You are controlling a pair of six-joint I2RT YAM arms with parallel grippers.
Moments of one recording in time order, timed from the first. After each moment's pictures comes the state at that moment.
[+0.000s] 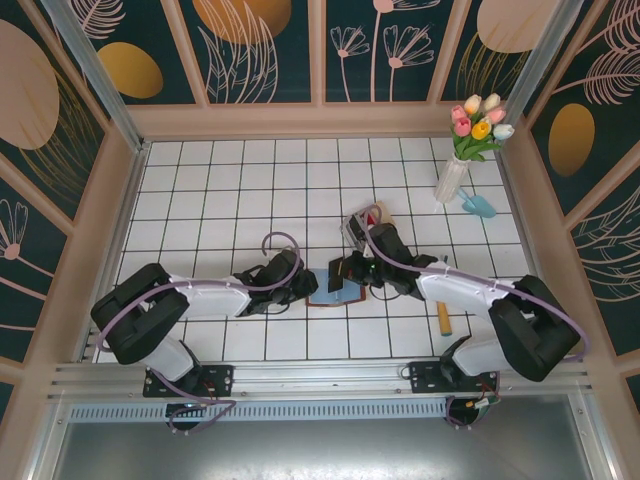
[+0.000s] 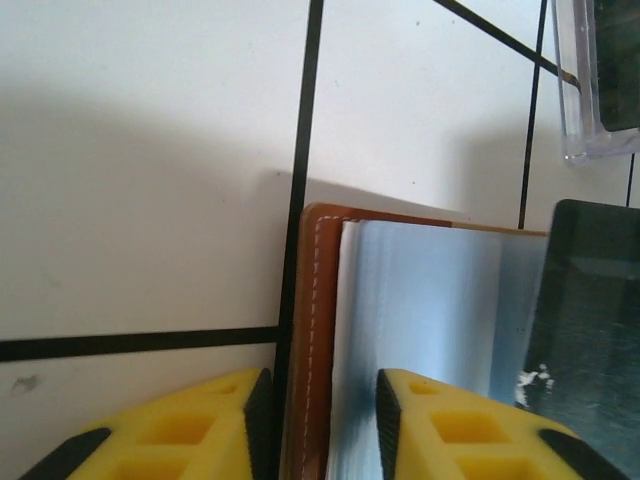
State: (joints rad) left arm -0.87 1.57 0.59 0.12 -0.01 -1.13; right arm 0.69 1.36 0.61 -0.06 -0.30 0.89
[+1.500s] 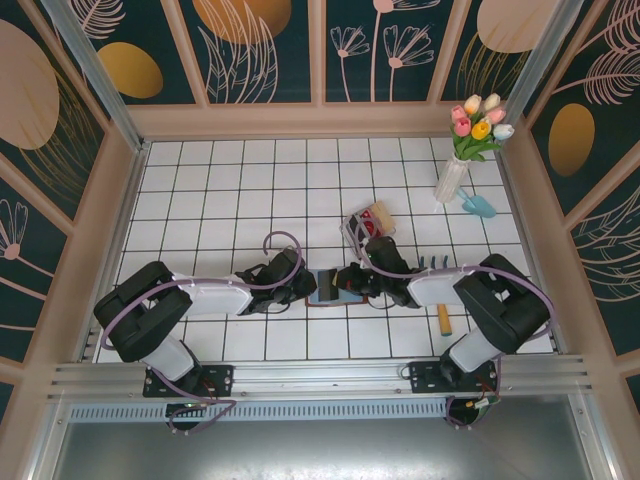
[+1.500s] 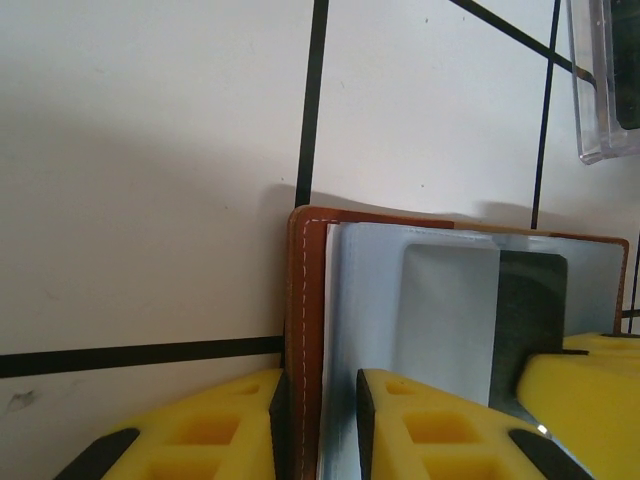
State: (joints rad) left arm -0.87 1.59 0.60 0.11 -0.01 -1.12; right arm 0.69 1.56 0.48 0.33 -0.43 0.92
